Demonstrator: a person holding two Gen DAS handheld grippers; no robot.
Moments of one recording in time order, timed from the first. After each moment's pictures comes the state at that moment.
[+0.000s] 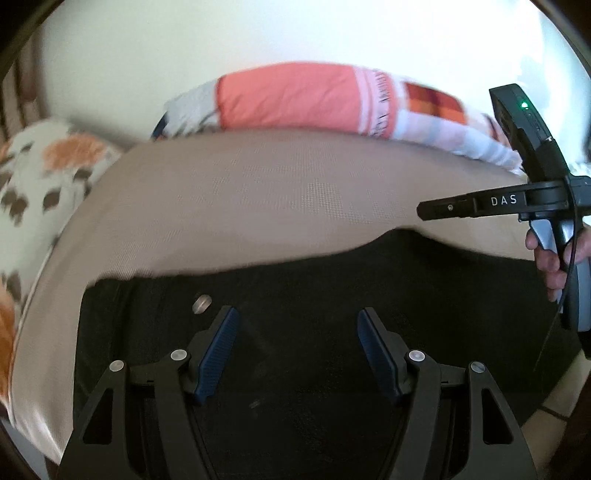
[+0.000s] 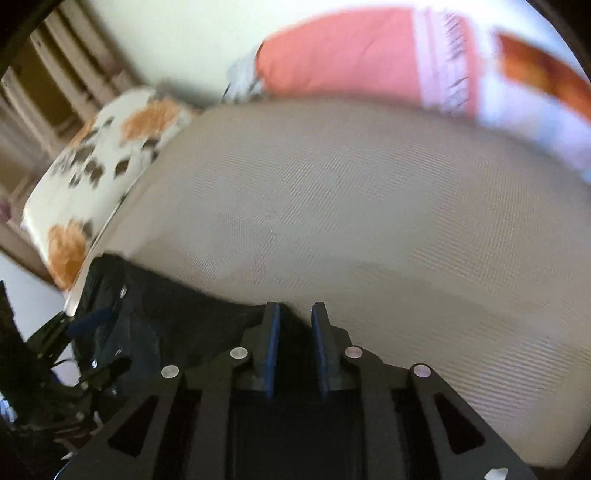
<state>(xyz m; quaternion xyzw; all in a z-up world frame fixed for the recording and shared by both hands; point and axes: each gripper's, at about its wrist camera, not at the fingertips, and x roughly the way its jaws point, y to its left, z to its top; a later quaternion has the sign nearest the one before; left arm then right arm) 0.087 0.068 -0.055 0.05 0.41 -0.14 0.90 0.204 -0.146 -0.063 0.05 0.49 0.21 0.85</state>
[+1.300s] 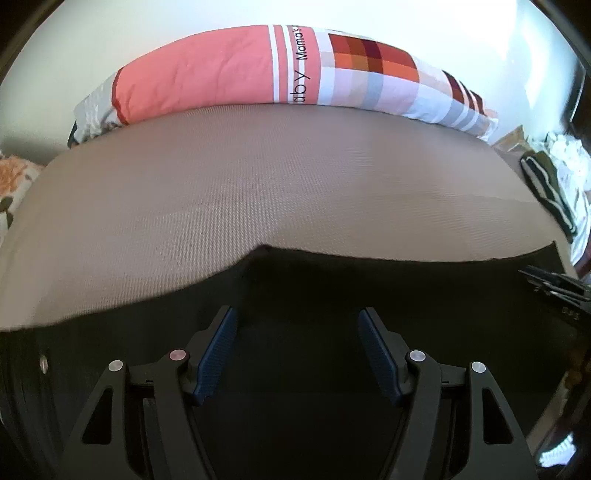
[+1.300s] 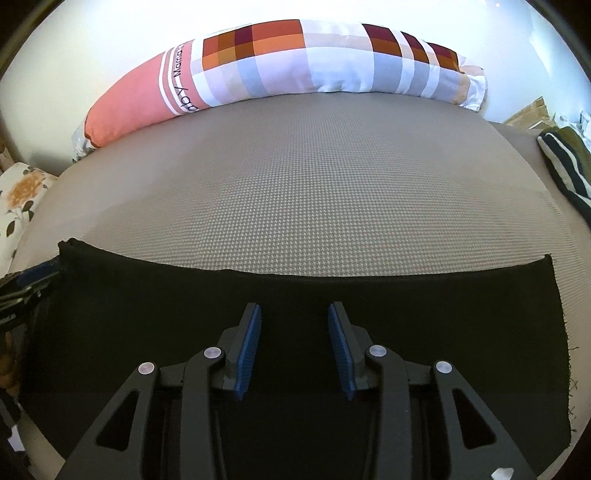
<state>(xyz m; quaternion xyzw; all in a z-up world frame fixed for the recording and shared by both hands) 0.123 -0.046 -0.091 0.06 0.46 -0.21 0.86 0.076 -0.328 -0.100 0.09 0.47 -0.06 0.88</state>
